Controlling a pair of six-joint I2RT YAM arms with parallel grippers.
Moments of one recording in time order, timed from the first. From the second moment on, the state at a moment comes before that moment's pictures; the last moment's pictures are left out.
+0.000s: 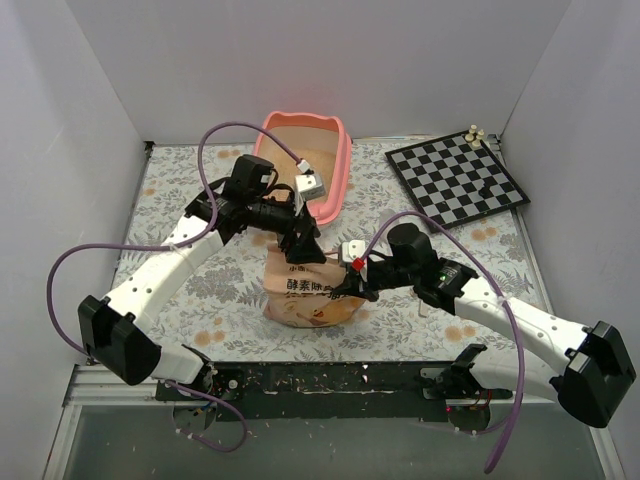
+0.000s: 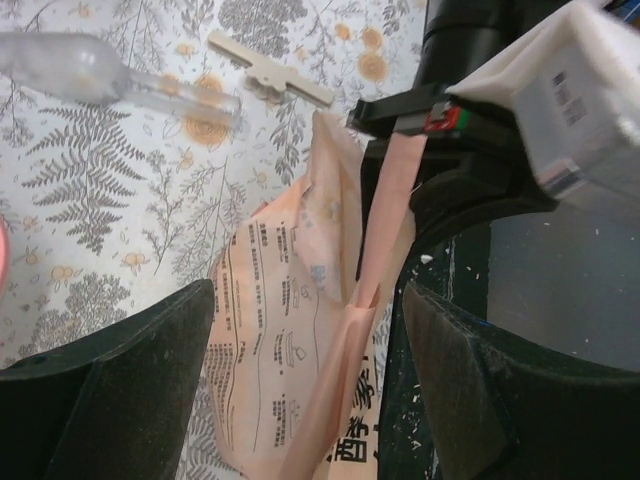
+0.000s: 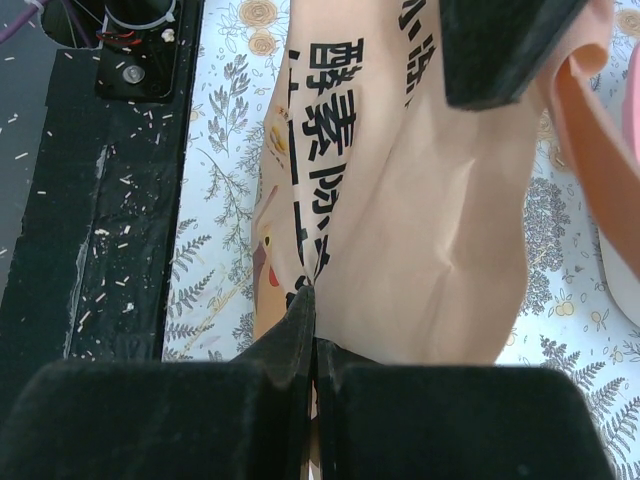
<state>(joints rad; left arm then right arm) -0.55 1.39 1.38 -0.71 0.87 0.27 0.82 1.08 0.73 -0.13 -0.70 -0.40</state>
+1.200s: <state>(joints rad) -0.92 1.13 1.02 -0.31 -0.19 0.31 0.96 1.09 0.74 0.07 -0.17 -0.32</state>
